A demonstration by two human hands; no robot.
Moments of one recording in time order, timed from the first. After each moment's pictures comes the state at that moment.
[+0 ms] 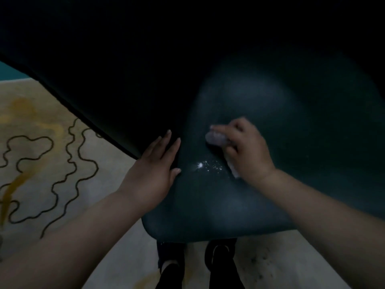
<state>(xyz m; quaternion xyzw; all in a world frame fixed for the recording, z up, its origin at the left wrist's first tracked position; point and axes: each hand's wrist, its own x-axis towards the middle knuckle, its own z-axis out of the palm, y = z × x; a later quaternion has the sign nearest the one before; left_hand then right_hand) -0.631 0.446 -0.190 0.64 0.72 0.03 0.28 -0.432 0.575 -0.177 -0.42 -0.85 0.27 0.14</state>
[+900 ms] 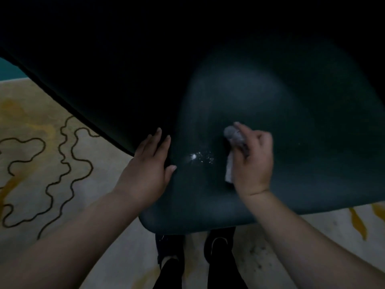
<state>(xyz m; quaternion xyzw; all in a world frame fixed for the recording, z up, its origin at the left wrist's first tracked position) -0.621 0.438 -0.189 0.61 0.74 0.04 0.28 -0.411 0.523 -0.196 -0.59 -0.71 0.22 0.31</state>
